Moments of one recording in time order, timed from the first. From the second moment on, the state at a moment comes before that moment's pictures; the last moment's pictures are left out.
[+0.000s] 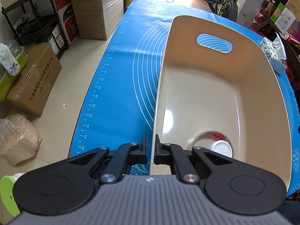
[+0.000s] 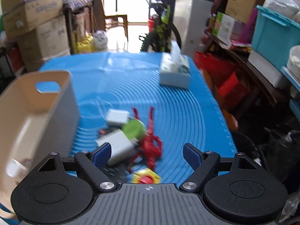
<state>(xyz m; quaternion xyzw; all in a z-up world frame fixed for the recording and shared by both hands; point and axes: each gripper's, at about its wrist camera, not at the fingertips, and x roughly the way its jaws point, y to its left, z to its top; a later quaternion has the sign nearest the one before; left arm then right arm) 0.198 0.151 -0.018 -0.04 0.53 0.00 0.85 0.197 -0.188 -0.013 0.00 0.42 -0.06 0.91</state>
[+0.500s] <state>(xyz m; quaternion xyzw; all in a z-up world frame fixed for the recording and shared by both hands) 0.198 0.152 -0.018 -0.04 0.53 0.00 0.84 0.182 -0.204 -0.062 -0.01 0.50 -0.06 0.86</state>
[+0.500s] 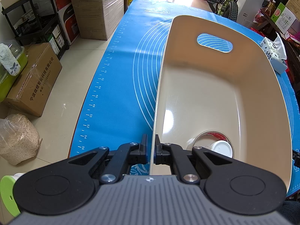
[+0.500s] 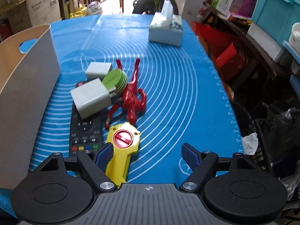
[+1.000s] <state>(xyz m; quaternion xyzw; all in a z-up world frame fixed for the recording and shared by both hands) 0.198 0.152 -0.018 -0.04 0.53 0.00 0.84 0.193 -0.208 -0.081 0.03 0.52 -0.04 0.85</state>
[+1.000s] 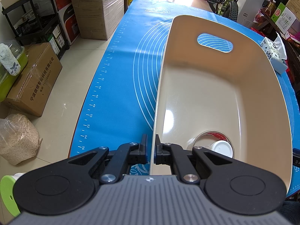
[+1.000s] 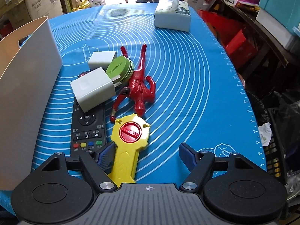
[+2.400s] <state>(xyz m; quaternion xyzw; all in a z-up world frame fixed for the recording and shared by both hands) 0.201 0.149 -0.018 -0.05 0.54 0.01 0.84 0.188 -0.189 0.001 0.04 0.40 -0.05 0.92</state>
